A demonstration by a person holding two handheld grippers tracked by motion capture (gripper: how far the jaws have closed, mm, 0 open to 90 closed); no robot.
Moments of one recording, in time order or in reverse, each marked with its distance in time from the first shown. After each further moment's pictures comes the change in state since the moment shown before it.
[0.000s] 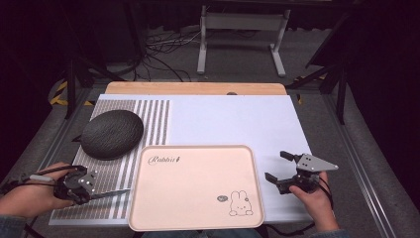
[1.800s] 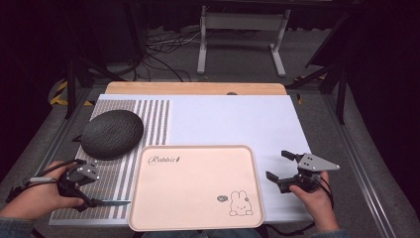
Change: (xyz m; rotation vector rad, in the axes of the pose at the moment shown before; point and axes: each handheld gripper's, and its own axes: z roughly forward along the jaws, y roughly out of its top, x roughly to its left) left arm 0.005 0.001 0.012 -0.238 -0.004 -0.242; right arm -0.001 0.001 -0.002 -0.007 -0.016 0.007
